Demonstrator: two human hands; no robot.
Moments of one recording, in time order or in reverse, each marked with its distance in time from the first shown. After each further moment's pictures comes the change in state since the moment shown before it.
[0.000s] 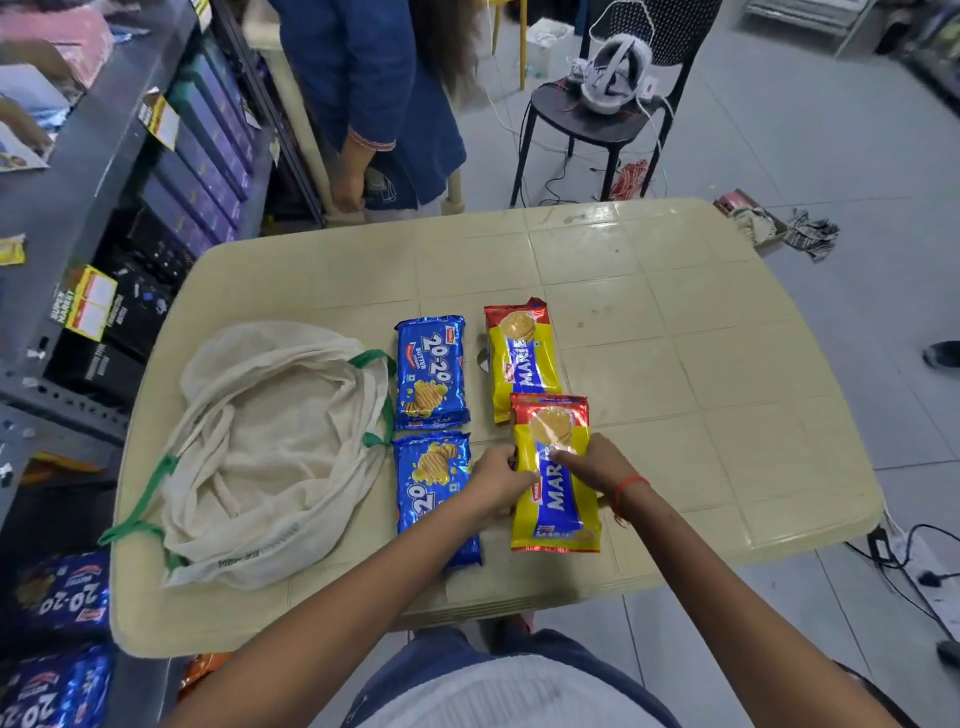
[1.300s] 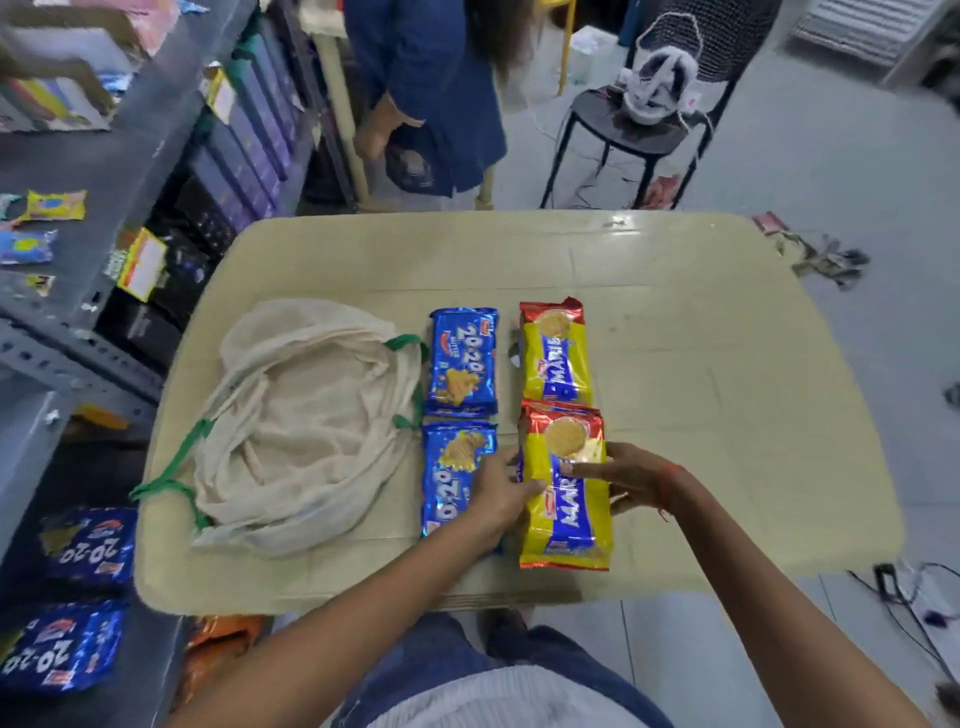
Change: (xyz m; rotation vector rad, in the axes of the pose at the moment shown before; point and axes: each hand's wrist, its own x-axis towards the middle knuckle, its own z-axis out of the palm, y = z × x) left_hand -0.021 -0.036 -0.012 -0.223 0.179 0.149; right_hand -0.016 -0.013 -0.016 -0.053 -0.364 0.036
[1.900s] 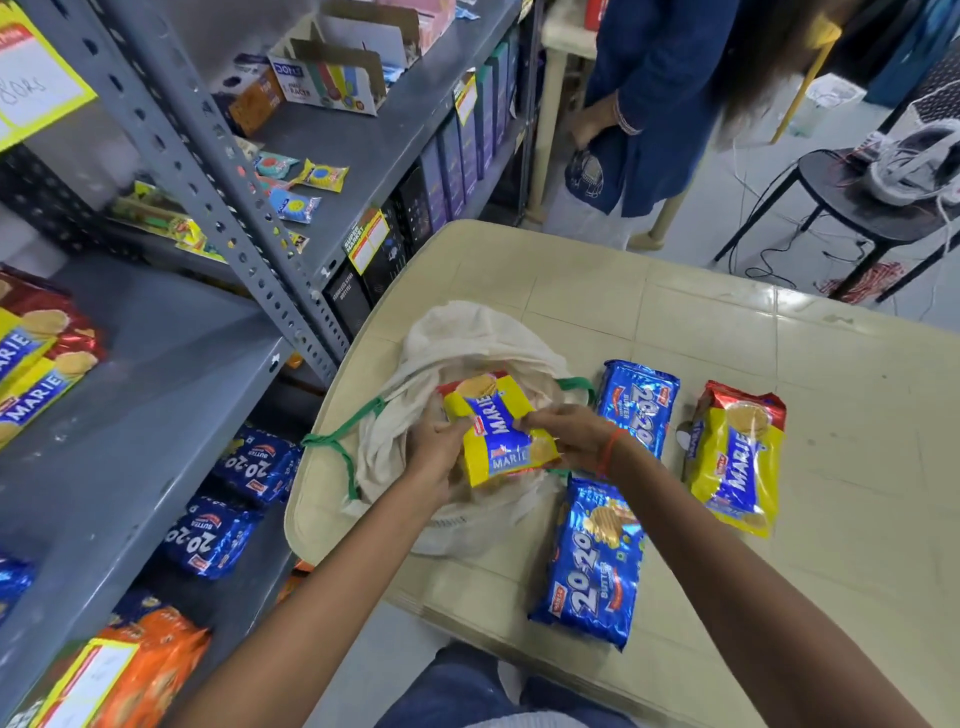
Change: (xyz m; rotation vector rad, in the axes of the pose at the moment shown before) left_hand 0.014 0.001 -0.232 -0.557 0.610 -0.218; right_hand 0.101 -0.202 0.175 -0.038 -0.284 -0.128
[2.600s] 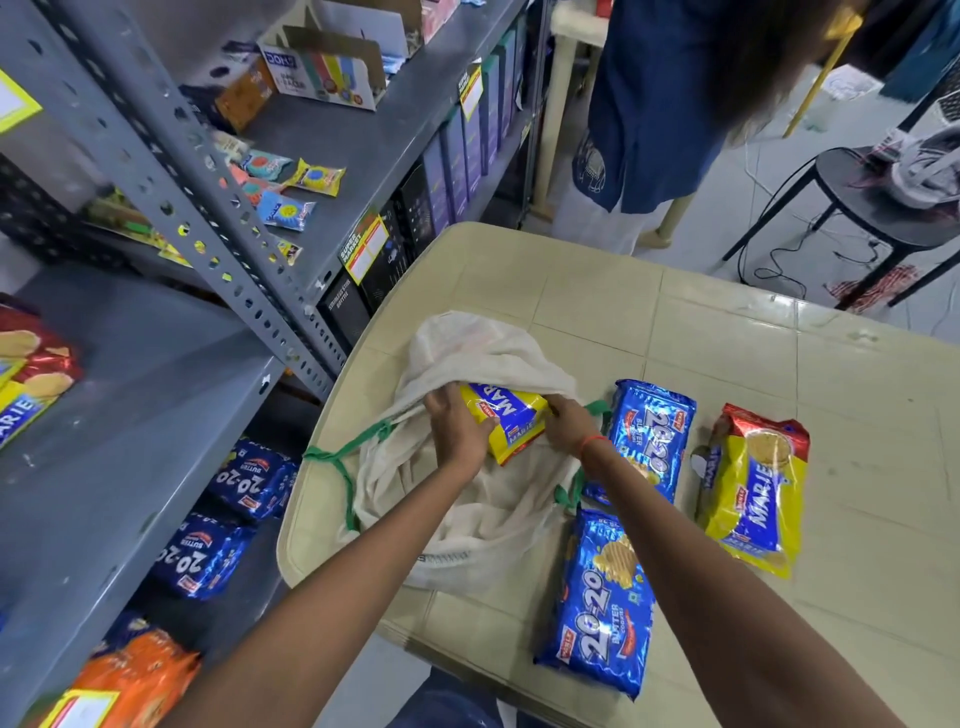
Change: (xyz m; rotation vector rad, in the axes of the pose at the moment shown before) left_hand 0.067 0.014 0.039 0.657 0.177 0.417; right_hand 0.075 -0.015 -0.010 -0.746 0.385 -0.210
